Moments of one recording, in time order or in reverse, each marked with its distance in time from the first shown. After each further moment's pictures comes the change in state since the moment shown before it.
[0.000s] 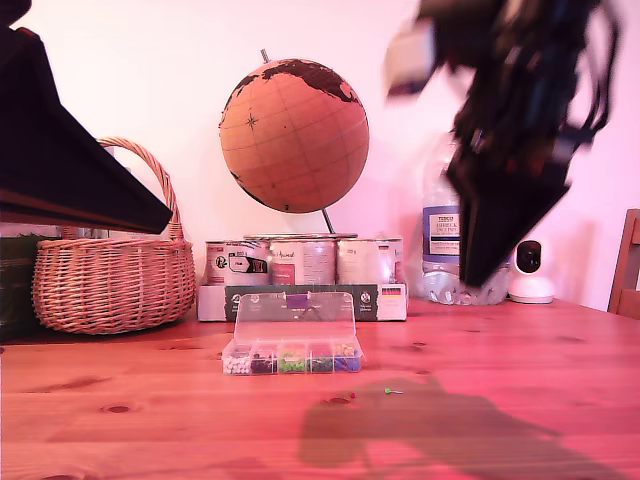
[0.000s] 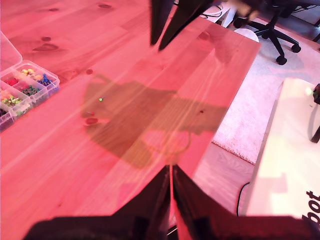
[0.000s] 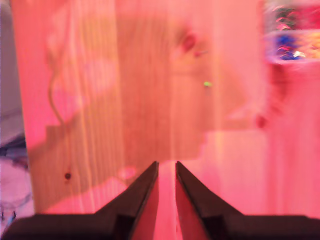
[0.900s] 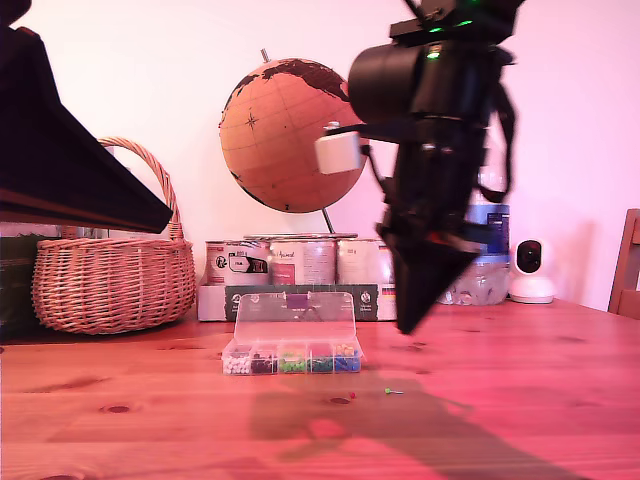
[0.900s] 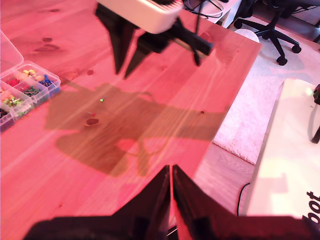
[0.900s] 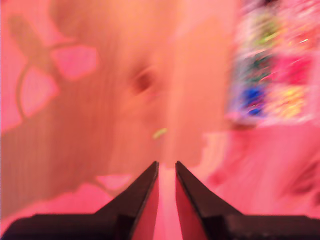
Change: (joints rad) left arm 0.000 0.000 0.000 0.000 0.000 0.000; right arm 0.039 0.206 0.129 0.158 0.064 -0.051
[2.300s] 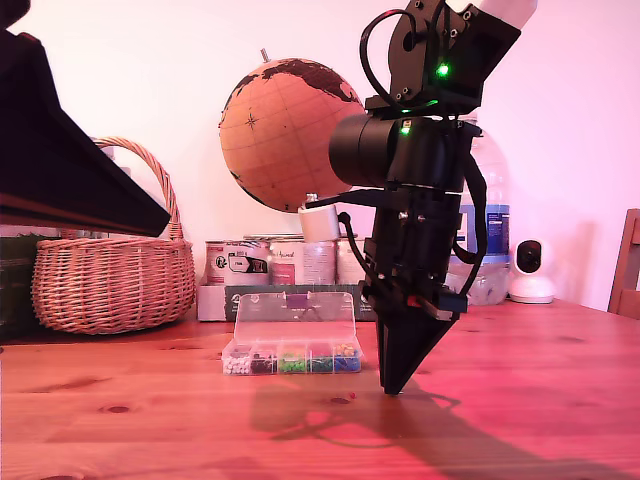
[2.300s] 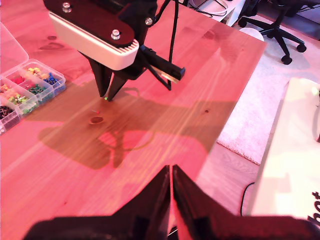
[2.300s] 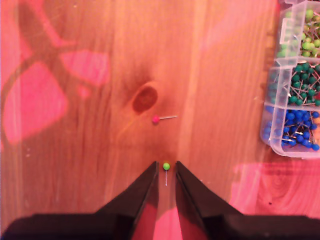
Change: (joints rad) left arm 0.000 0.000 0.000 -0.006 -0.021 0.000; right arm 0.000 0.132 0.006 0.043 -0.018 0.000
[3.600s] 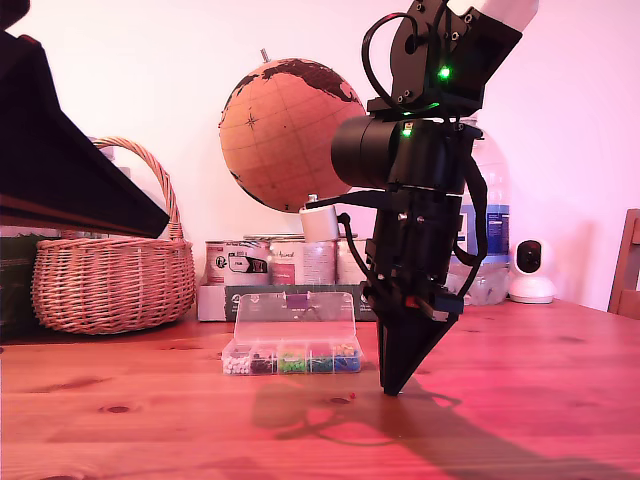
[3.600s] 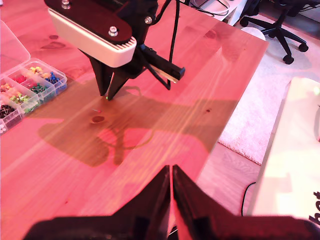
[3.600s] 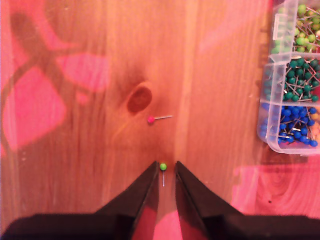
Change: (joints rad) left arm 0.000 0.000 0.000 -0.001 -0.001 0.000; right arm -0.008 0.005 0.000 0.007 -0.007 0.023
